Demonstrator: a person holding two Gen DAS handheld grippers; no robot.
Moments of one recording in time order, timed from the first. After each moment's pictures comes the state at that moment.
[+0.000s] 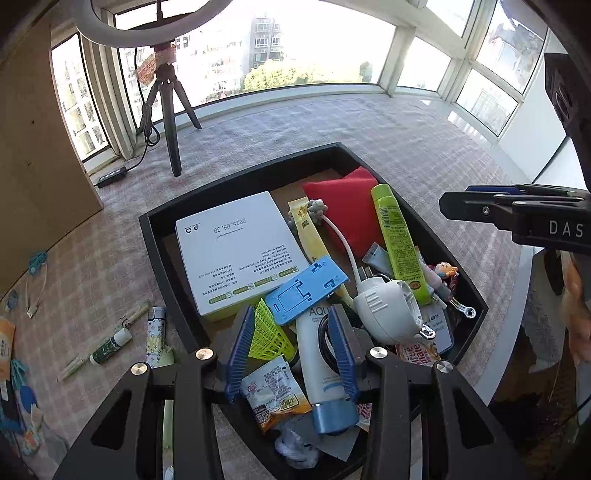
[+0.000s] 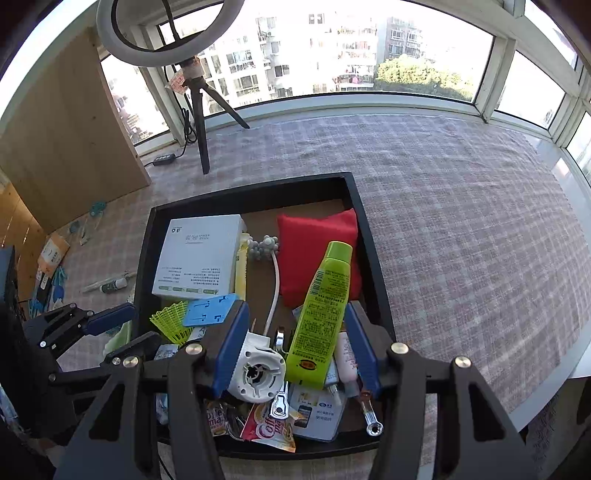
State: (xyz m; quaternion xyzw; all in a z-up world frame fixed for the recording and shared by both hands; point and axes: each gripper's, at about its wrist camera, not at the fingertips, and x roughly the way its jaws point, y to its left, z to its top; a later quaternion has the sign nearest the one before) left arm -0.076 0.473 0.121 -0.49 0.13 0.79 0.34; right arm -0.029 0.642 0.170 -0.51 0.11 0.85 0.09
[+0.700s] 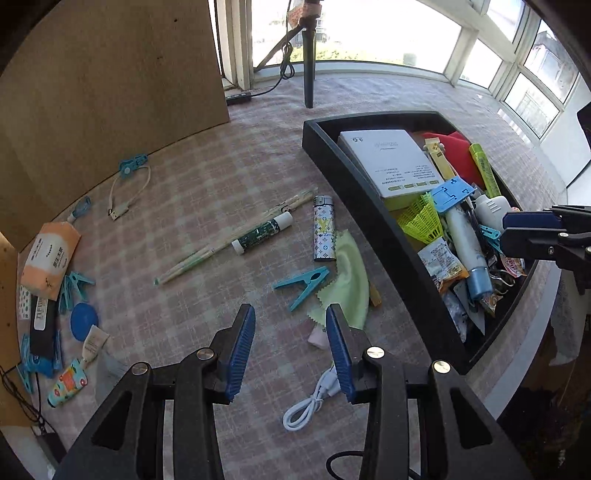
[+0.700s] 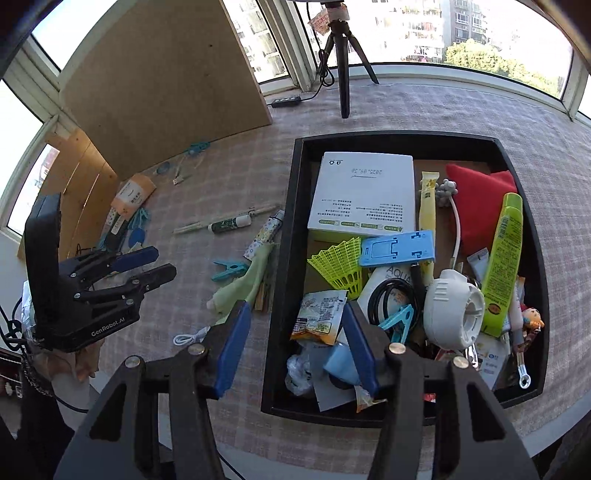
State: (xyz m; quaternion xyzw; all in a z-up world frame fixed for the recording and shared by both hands) left arm -0.085 0.286 0.084 -0.54 0.14 0.79 0.26; right arm -0.026 0.481 0.141 -0.55 0.14 0.82 -0.05
